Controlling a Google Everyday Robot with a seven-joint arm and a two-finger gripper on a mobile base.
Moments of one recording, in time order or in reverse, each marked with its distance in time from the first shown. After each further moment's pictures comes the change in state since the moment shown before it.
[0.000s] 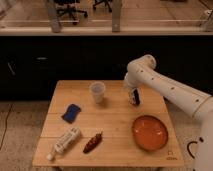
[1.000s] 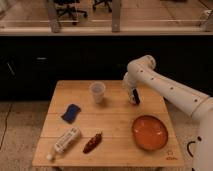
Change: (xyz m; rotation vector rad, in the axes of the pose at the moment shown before) arm -0.004 -0.006 0.005 0.014 -0.024 -0.018
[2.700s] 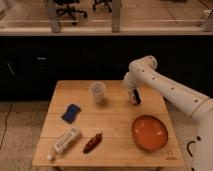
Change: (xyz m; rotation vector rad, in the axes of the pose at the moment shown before) arm 0.004 -0.002 0.004 0.003 -0.031 -0.016
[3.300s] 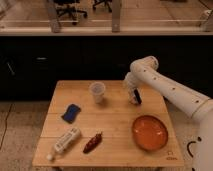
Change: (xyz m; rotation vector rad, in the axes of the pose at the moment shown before) arm 0.003 0.002 0.000 -0.002 -0.009 -0.006
